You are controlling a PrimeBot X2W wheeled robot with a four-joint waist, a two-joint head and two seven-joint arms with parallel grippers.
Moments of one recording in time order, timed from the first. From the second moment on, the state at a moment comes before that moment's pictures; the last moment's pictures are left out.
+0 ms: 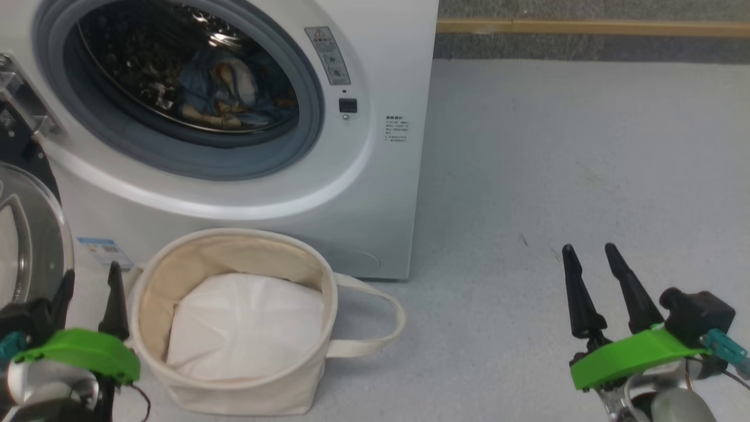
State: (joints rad) left arm -0.44 0.44 -0.38 0.63 -0.79 0.02 -0.26; right arm -0.09 -0.05 0.01 0.07 0.28 0.13 -0.10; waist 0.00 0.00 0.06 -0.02
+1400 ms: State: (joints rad) left arm -0.17 0.48 -0.35 0.35 -0.73 0.09 -0.26; right arm -0.03 -0.05 0.02 0.08 0.31 0.13 -0.09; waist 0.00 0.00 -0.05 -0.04
